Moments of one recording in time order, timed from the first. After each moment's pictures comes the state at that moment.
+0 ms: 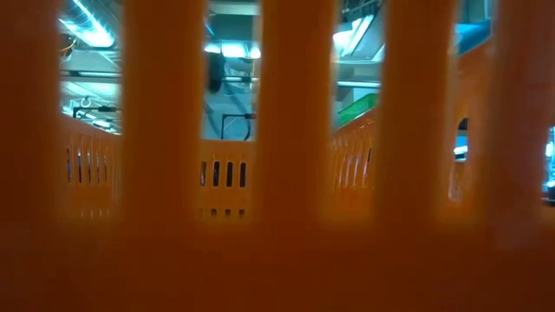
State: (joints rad) left arm 0.39 1.54 0.98 -0.96 -0.39 -0.25; right arm 0.51 1.51 1.77 -1.25 0.71 0.41
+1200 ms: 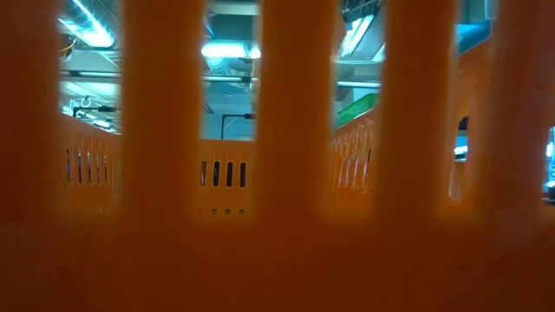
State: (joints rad) left arm 0.14 1.91 2.09 -0.87 -0.22 0.26; right arm 0.62 1.44 1.76 -1.40 0.81 0.58
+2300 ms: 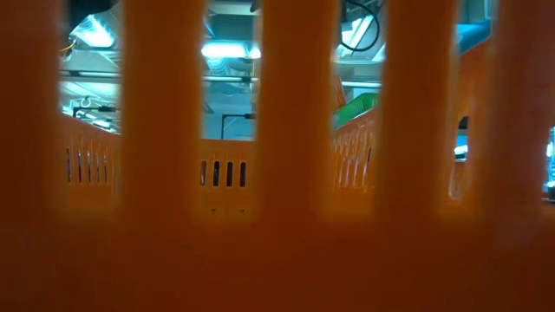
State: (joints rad) left arm 0.26 2.11 2.11 -0.89 -0.20 0.16; right arm 0.62 1.44 1.76 -1.51 0.95 0.70
